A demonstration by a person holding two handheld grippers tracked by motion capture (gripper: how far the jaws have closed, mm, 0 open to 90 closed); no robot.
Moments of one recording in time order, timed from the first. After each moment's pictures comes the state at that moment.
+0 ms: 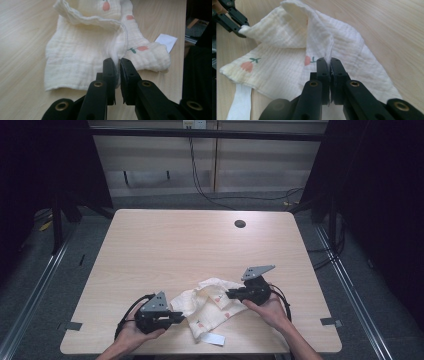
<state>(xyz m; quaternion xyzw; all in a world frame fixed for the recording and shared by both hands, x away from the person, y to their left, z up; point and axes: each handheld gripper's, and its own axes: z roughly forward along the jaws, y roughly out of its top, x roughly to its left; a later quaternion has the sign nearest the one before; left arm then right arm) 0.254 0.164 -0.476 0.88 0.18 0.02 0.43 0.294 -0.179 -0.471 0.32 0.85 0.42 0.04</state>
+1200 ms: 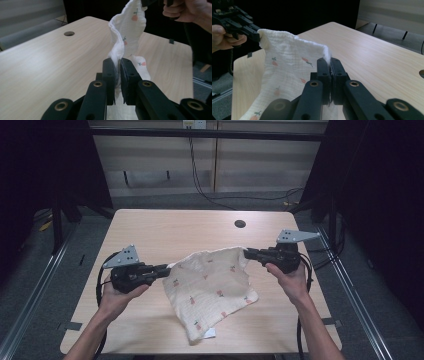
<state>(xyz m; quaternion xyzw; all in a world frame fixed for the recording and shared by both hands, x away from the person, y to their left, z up) 0.306 0.196 -0.372 0.81 0.21 0.10 0.54 0.314 -0.231 -0.363 0.31 0.77 0.55 0.12</state>
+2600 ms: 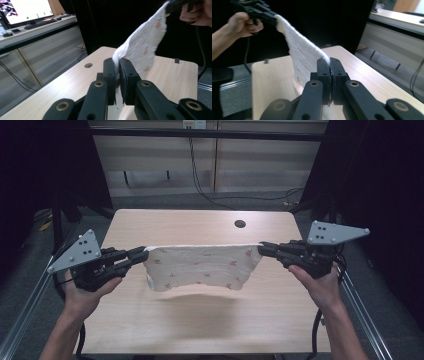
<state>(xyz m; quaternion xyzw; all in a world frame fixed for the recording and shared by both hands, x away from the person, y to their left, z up) 0.256 0.226 -0.280 0.77 0.17 0.20 0.58 0.246 -0.237 -0.267 0.21 0.77 0.57 0.18</state>
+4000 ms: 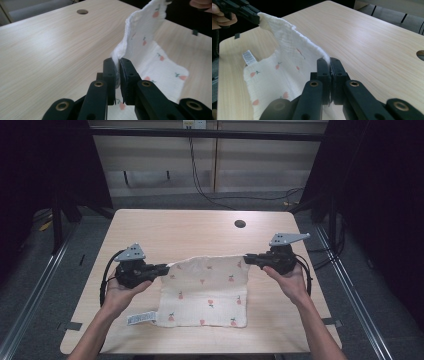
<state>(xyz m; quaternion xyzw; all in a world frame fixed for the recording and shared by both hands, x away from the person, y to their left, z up) 0.327 0.194 -0.396 0.83 0.27 0.08 0.49 0.327 -0.231 -0.385 0.32 0.80 0.49 0.11</state>
